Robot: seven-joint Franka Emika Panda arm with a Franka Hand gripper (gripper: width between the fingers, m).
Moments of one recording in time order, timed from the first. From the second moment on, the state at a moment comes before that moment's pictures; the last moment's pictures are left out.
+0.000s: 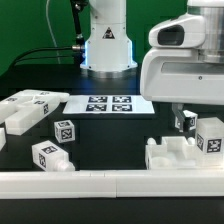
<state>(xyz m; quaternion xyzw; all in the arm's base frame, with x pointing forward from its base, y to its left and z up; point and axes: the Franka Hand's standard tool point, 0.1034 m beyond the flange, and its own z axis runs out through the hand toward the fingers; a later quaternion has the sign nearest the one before) 0.656 0.118 0.078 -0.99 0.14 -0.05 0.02</state>
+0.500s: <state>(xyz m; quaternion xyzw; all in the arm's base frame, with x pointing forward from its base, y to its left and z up) 0.654 0.116 0.076 -0.97 0.26 -0.04 0.03</state>
